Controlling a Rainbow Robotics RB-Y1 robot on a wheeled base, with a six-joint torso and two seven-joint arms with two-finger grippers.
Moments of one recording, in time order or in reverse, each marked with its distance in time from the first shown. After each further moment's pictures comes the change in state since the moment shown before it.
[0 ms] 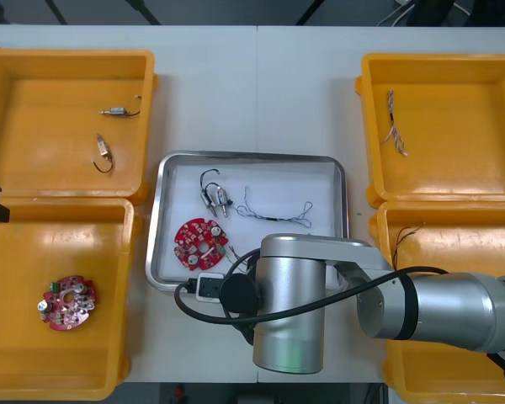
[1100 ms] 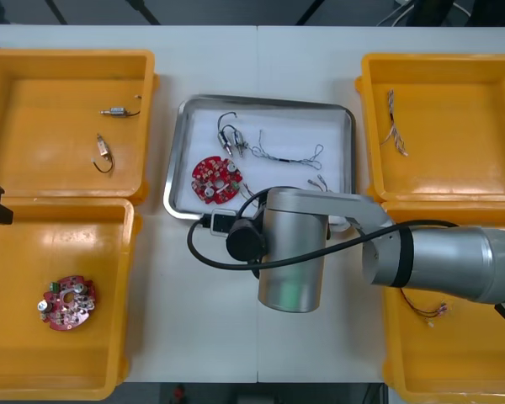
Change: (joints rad) right arm -0.155 -0.044 0.002 0.161 0.115 -0.114 0.003; left arm 0.000 0.000 0.000 -0.010 0.018 0.001 0.000
